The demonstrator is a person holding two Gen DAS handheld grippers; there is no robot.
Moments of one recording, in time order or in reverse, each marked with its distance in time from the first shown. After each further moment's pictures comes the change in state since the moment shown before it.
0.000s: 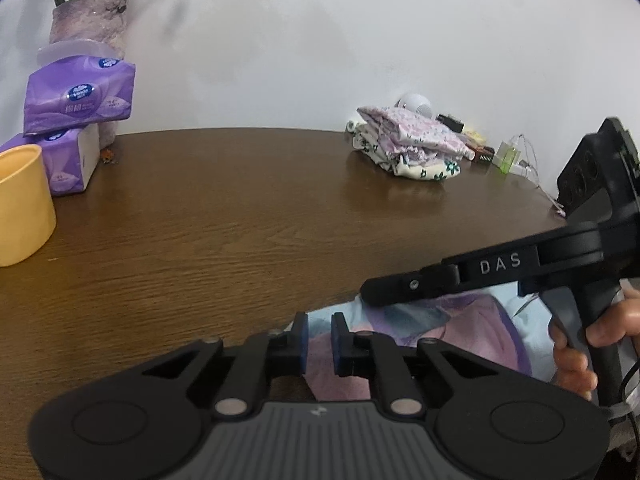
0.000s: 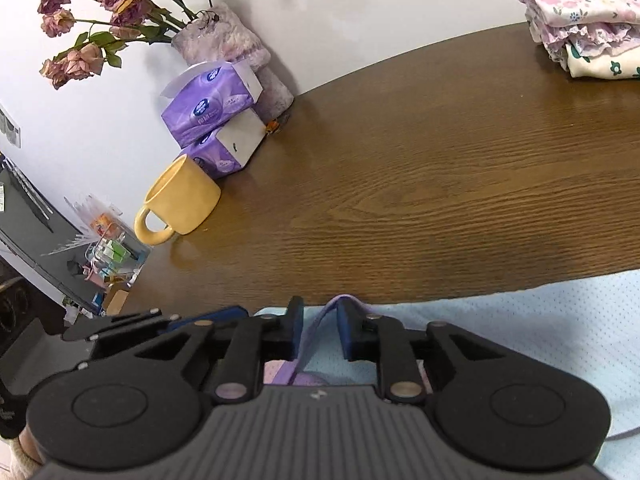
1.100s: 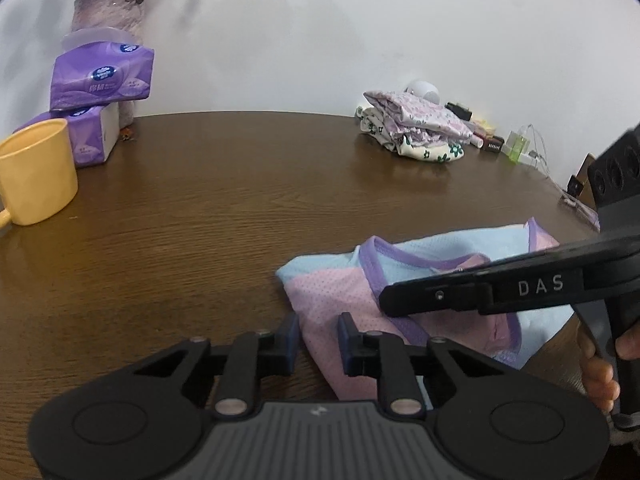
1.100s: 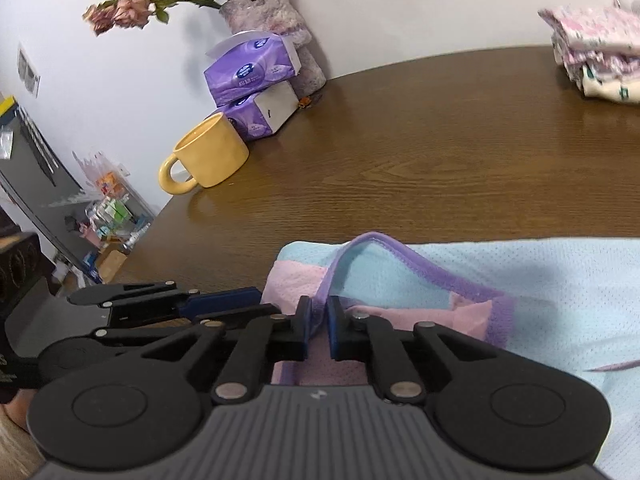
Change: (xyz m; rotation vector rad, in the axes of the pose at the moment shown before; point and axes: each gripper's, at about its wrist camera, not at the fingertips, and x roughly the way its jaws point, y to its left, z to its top) left arm -0.024 -0.013 -0.025 -0.033 0.011 0.037; right arm -0.025 0.026 -0.039 -0.129 0.031 -0.001
